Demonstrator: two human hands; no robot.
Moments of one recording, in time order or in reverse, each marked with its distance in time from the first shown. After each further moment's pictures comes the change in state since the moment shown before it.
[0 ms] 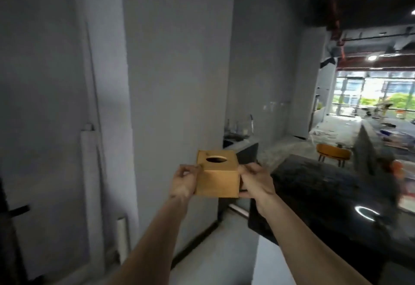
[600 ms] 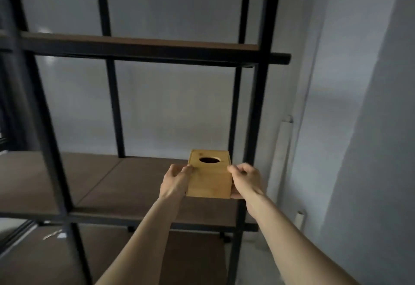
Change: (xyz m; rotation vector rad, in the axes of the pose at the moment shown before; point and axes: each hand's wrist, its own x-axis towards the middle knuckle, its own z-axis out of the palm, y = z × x) left_hand -0.198 0.014 -0.551 0.121 0.943 0.007; right_hand -0.325 -0.070 0.486 0.011 -0.867 -0.175
